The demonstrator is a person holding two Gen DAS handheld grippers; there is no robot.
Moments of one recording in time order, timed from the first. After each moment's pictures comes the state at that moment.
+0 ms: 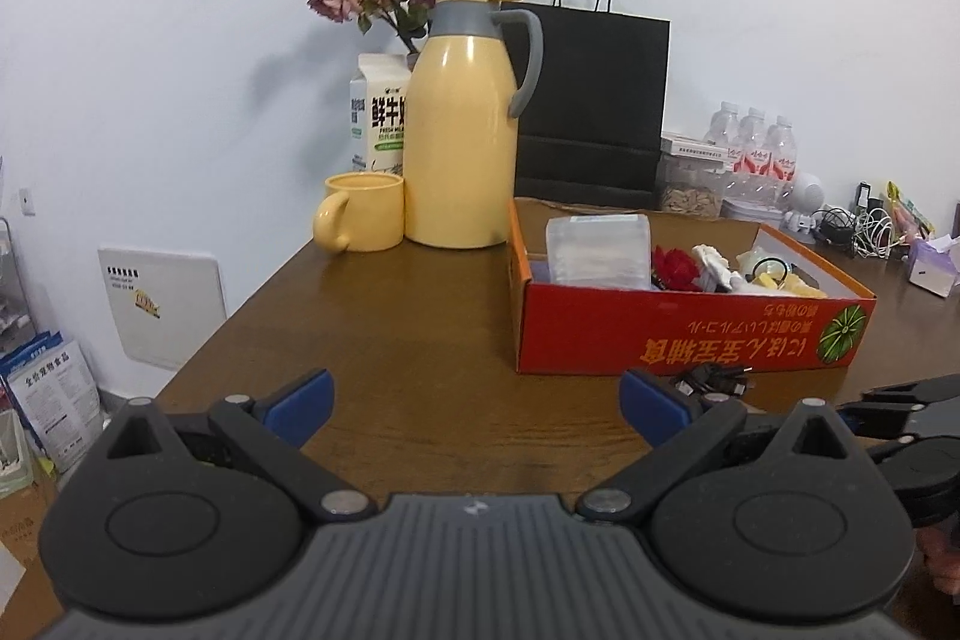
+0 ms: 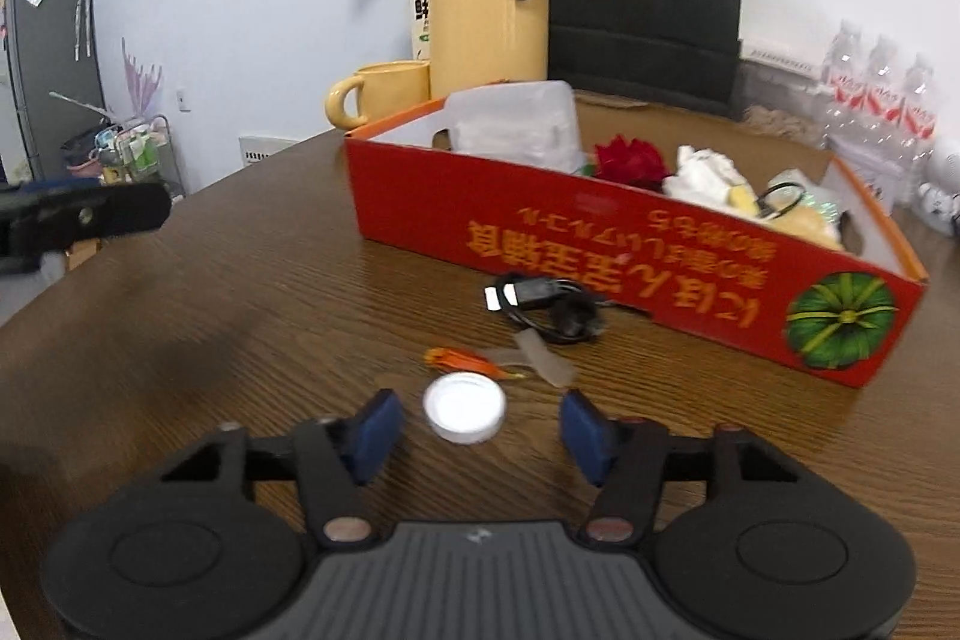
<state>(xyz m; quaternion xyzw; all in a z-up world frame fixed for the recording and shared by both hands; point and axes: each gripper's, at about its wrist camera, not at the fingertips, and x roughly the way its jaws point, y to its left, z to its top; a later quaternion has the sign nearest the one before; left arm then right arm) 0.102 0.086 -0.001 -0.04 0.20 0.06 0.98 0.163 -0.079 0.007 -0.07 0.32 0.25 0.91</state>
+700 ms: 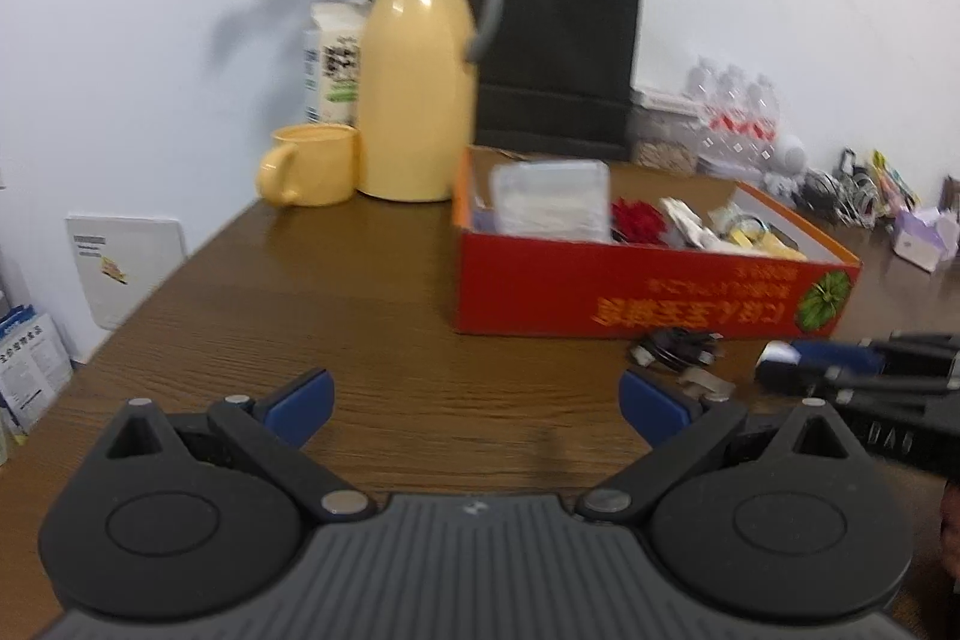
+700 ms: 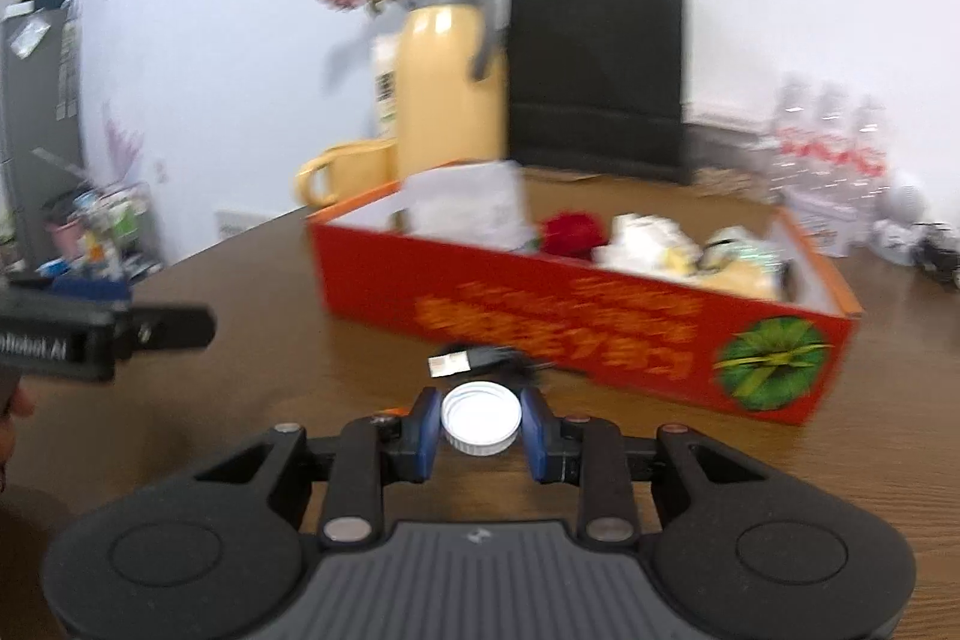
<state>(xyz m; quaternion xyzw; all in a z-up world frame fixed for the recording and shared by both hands) 0.135 0.053 -0.020 -0.04 0.24 0.04 0.97 0.153 -0.112 0.018 -0.05 0.24 0.22 0.95</state>
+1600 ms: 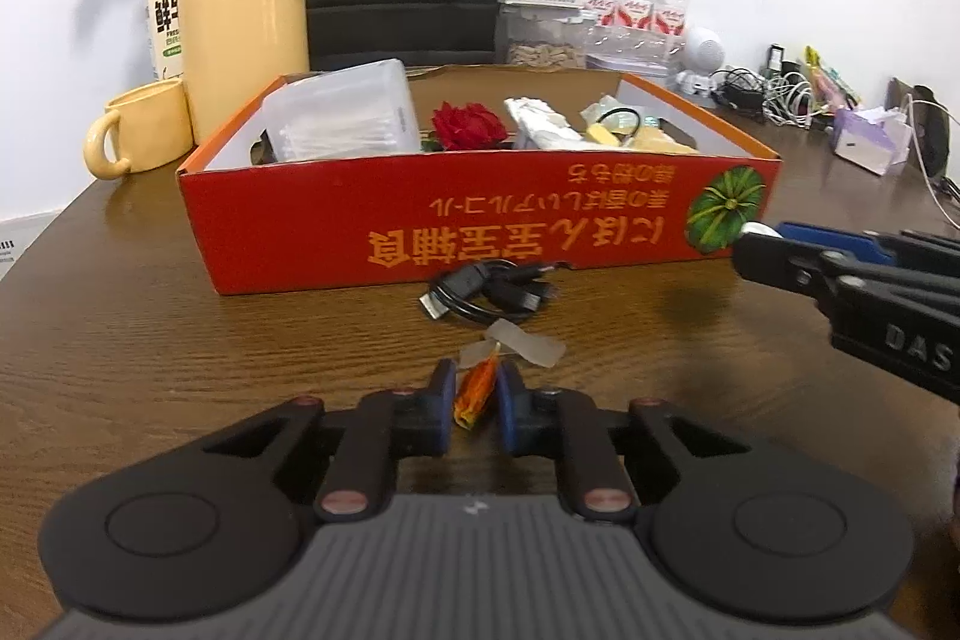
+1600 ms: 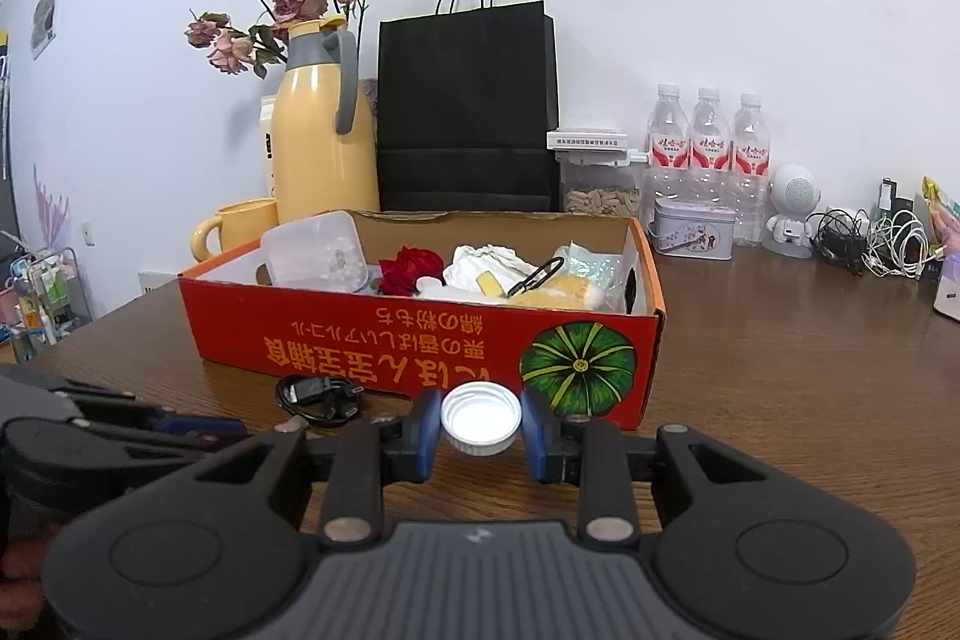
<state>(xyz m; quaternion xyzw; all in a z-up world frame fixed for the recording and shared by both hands) 0.187 -0.039 -0.050 0.00 0.31 -0.03 0.95 0.160 -0.180 0.017 -0.01 0.20 0.15 0.97</state>
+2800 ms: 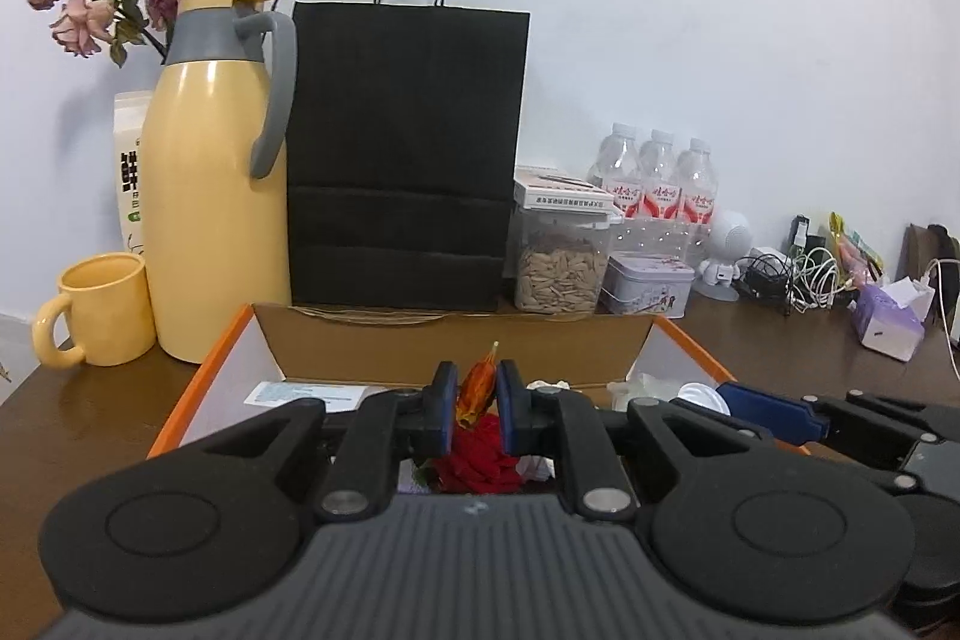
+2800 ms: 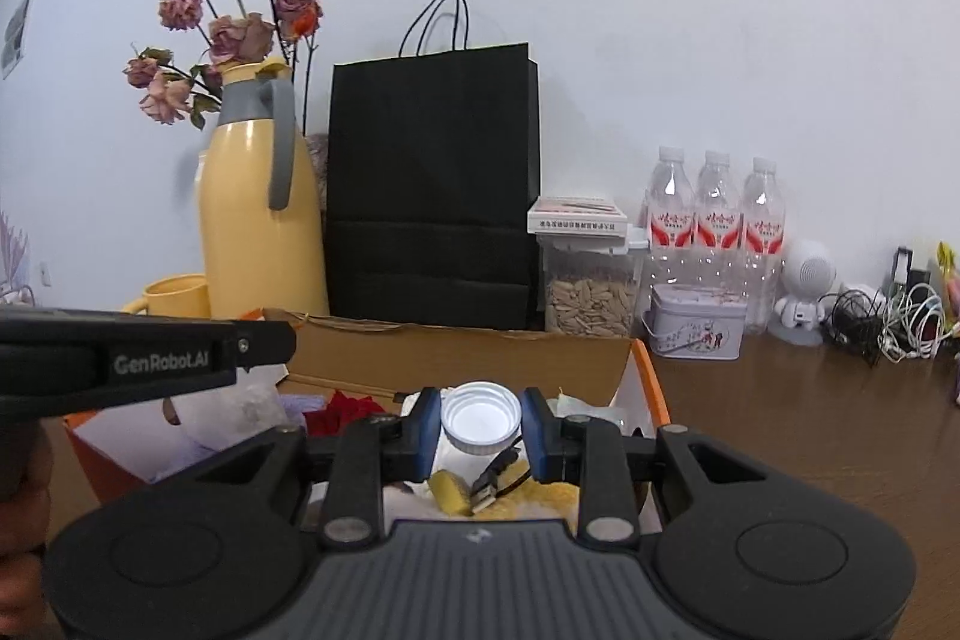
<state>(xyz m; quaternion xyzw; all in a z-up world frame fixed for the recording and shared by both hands) 0.303 -0.034 0.021 -0.04 0.18 -0.03 0.98 0.275 -0.160 0.050 -0.01 0.16 0.13 0.98</state>
